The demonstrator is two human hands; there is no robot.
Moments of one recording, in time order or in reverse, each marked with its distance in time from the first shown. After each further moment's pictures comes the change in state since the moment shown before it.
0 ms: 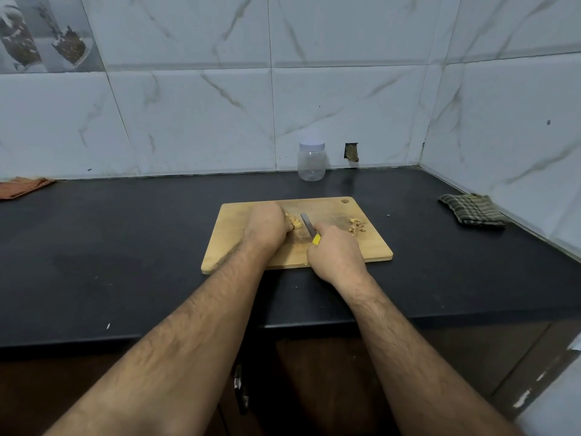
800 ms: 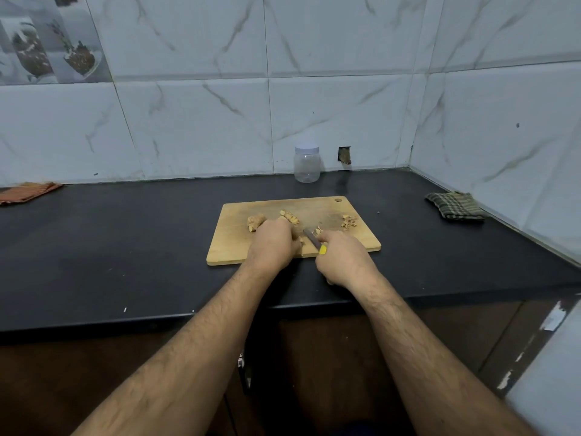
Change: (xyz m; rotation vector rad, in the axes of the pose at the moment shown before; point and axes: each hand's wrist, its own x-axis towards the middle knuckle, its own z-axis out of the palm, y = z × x) left_hand -0.070 0.010 0.001 -0.071 0.034 0.130; right_hand -0.041 0.007 -0.031 -0.075 -0.127 -0.024
